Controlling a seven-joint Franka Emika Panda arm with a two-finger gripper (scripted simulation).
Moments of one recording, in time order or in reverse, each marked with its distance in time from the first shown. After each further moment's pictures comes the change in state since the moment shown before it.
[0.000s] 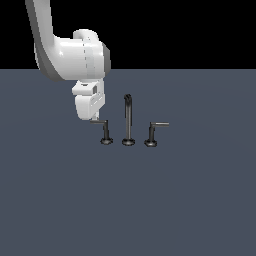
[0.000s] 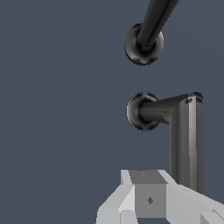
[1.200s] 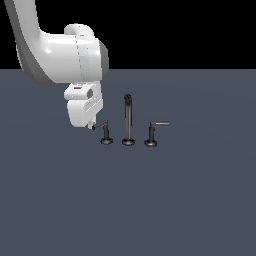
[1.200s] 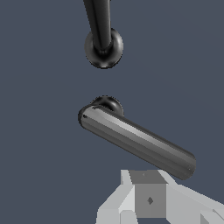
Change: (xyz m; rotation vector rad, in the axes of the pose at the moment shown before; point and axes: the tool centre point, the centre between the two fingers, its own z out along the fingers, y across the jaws) arm 0.005 0.054 0.000 0.010 -0.004 0.005
